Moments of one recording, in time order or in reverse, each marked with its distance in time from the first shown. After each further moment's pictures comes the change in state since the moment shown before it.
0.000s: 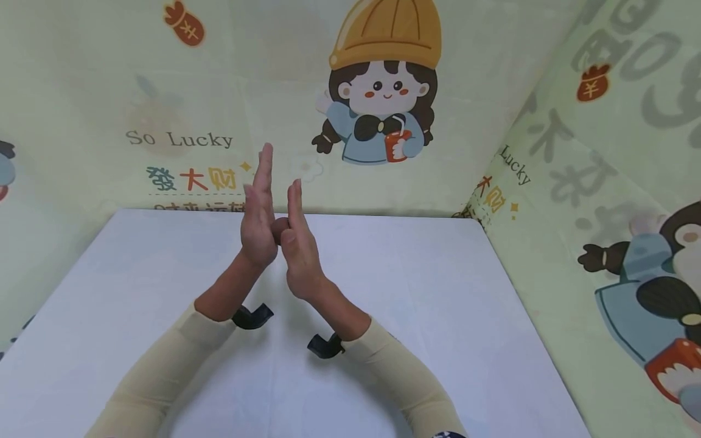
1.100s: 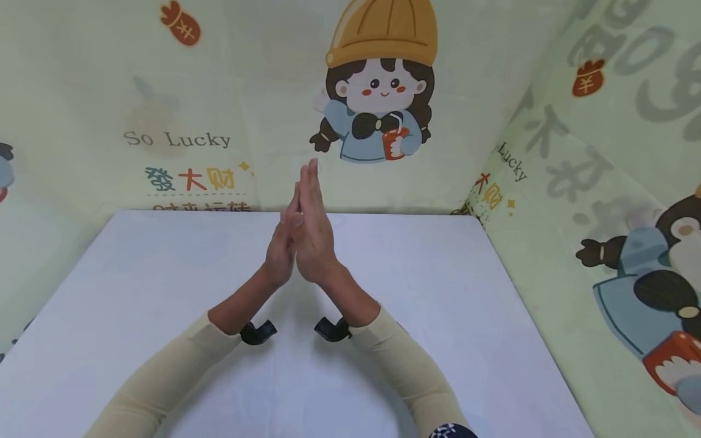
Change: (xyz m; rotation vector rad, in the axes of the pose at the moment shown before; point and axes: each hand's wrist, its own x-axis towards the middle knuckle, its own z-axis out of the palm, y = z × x) left_hand -0.037 -0.028 0.014 -0.009 -0.227 -0.076; right_hand 0.017 -0.010 -0.023 -0.204 0.048 -0.078
